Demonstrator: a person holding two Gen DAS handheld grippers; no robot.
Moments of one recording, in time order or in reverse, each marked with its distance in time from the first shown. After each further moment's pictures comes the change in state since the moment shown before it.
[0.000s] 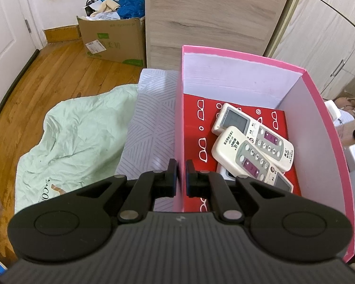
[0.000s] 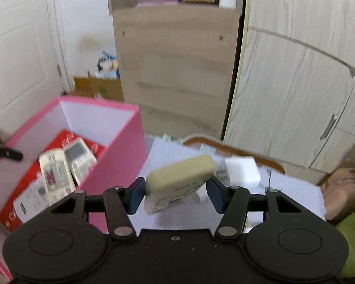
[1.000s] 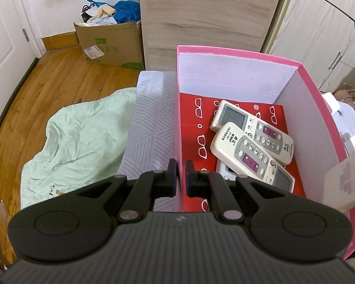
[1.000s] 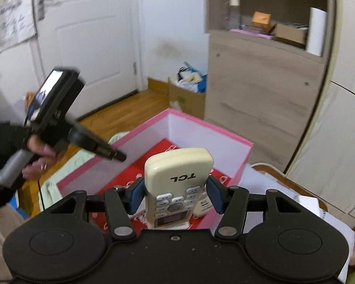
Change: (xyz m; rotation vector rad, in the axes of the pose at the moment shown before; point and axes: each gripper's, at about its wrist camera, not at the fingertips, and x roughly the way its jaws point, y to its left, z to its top) left arm -0.006 -0.007 -0.004 0.049 -0.009 0.014; right arm -0.055 0.105 0.017 -0.239 0.003 0.285
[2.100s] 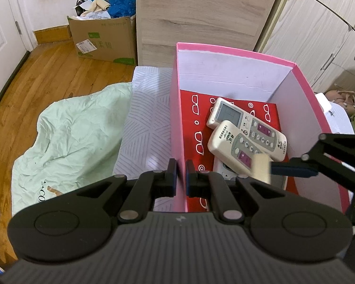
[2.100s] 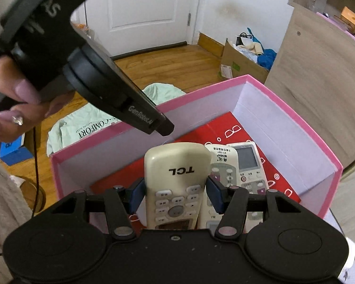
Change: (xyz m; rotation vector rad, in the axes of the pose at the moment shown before) left arm 0.001 0.011 -0.002 -0.020 0.019 -0.061; right arm 0.111 0.063 0.011 -0.295 0.230 0.113
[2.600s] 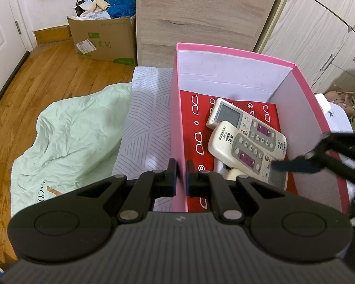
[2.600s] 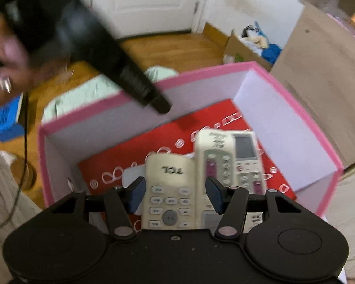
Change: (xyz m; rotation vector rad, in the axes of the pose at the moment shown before) left arm 0.001 0.000 -0.001 0.001 -0.003 -0.001; right arm -0.010 -0.011 -0.007 -0.008 0.030 -0.021
